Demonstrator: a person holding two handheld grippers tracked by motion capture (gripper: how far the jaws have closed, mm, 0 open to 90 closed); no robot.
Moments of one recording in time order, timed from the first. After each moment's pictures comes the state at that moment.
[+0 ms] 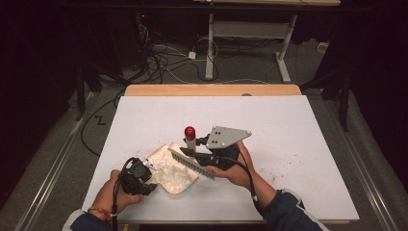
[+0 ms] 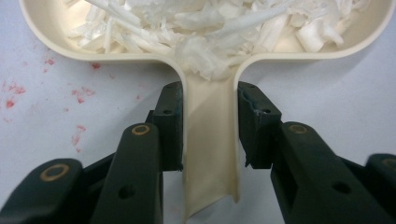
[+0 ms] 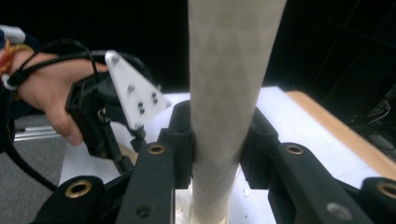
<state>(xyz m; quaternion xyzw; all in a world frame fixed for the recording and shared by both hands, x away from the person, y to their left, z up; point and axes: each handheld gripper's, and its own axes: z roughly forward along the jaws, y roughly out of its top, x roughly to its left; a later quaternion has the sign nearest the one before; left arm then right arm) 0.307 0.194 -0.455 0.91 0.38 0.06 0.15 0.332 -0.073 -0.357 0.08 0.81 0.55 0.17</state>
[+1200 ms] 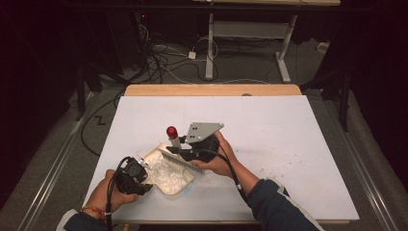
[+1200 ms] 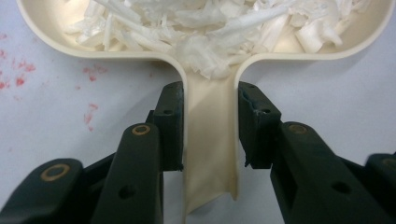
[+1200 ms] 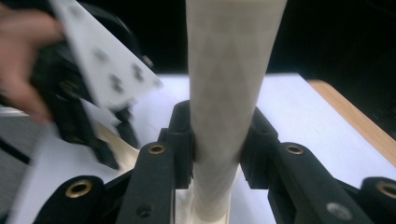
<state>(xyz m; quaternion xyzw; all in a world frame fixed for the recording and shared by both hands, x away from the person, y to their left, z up) 0.307 0.209 -0.453 0.91 0.38 0.04 0.14 0.362 -0.034 -0.377 0.05 0.84 0.53 0.13</state>
